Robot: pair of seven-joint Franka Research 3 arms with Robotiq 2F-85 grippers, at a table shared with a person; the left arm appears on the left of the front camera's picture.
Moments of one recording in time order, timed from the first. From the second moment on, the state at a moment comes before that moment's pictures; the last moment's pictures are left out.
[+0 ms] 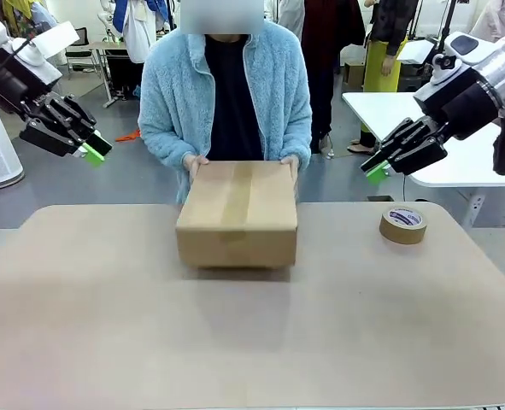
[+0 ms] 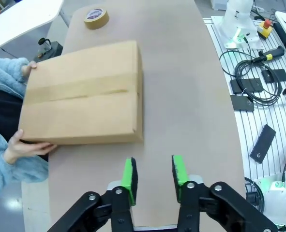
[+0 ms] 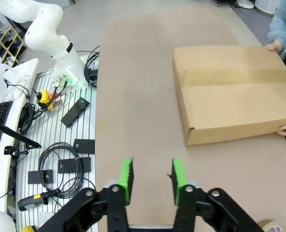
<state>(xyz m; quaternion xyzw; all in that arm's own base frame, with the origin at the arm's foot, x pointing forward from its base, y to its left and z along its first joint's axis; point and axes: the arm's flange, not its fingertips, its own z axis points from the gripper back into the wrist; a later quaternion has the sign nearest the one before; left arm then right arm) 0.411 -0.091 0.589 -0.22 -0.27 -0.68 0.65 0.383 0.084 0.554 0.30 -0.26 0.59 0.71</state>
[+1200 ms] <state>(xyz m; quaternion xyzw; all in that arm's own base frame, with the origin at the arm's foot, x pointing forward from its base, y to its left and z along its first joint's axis) 0.415 -0.079 0.608 -0.26 -0.34 -0.62 0.65 0.397 0.045 0.586 0.20 -0.32 0.43 0.82</state>
